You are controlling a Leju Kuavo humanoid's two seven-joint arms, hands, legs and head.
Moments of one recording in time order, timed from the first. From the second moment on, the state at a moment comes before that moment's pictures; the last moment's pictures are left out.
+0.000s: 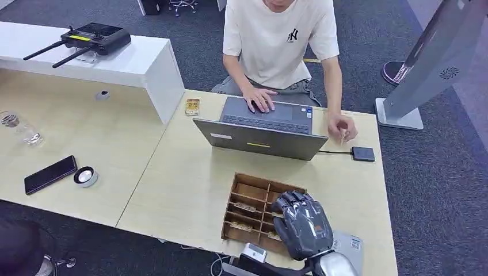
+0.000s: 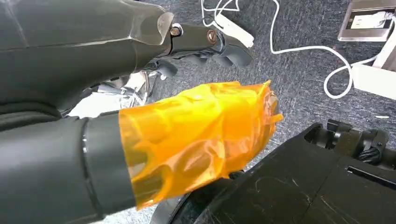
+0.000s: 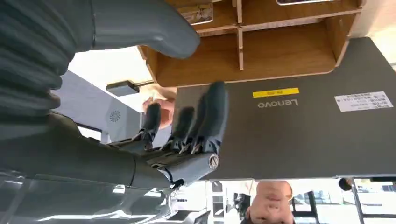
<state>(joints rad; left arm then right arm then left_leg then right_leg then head) 0.05 0.10 -0.82 -0.85 -0.72 -0.04 0.59 -0.13 -0.20 0.82 -1.63 1.14 -0.05 0.27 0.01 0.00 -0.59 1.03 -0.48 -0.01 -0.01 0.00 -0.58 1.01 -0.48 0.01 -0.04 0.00</state>
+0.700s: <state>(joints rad) 0.05 0.10 -0.82 -0.85 -0.73 -0.05 0.59 -0.13 -0.20 0.82 -1.58 1.15 -0.04 0.28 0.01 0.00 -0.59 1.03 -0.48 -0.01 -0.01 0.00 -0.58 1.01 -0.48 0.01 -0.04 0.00</state>
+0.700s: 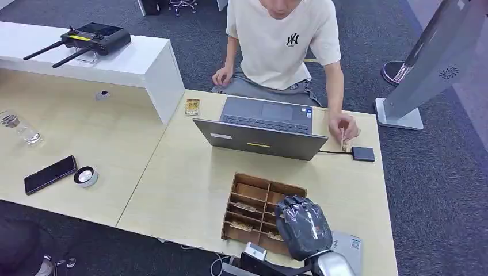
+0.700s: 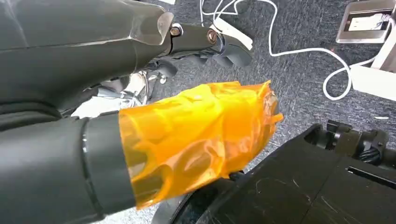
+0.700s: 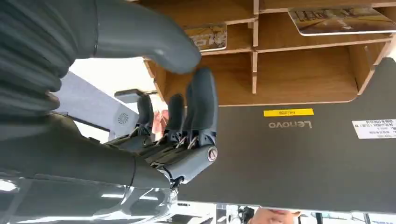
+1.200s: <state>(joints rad) 0.05 0.10 -0.82 -0.85 -0.75 -0.06 0.58 -0.13 -0.20 0.81 -1.57 1.16 -0.02 0.30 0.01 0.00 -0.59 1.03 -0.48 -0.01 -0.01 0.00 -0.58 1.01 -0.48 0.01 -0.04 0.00</state>
